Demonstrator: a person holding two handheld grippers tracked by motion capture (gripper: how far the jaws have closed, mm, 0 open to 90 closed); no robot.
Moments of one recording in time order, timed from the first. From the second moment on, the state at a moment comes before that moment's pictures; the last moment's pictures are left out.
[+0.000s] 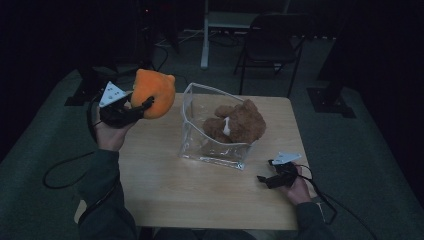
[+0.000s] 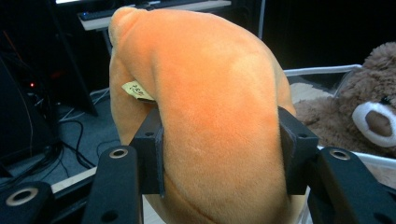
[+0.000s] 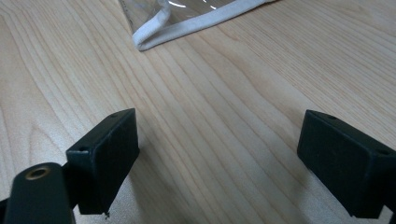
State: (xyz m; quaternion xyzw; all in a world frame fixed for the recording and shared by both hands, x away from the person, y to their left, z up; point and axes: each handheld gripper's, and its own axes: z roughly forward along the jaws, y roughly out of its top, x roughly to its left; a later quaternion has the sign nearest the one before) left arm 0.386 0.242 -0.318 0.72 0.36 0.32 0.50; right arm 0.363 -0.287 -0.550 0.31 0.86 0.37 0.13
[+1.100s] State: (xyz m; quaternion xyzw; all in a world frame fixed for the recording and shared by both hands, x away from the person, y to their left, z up) left arm 0.387 0.215 -0.301 0.73 0.32 0.32 0.52; right arm 0.363 -0.287 -0.549 0.31 0.86 0.37 0.13
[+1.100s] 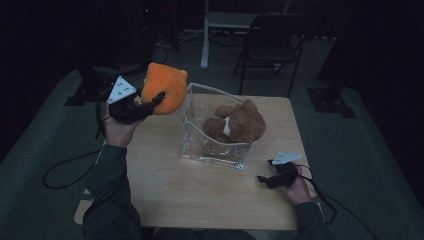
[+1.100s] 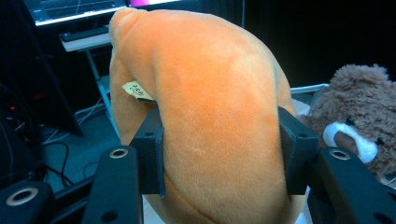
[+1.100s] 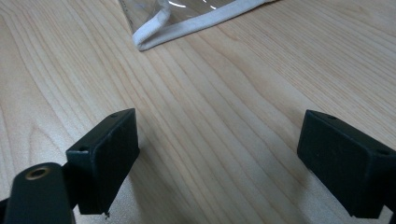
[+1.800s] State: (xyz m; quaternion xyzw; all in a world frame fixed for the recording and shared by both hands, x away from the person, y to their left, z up) left arm 0.389 0.196 -0.294 0.73 0.30 0.31 0.52; right arm 0.363 -0.287 -0.549 0.31 0.86 0.37 0.13
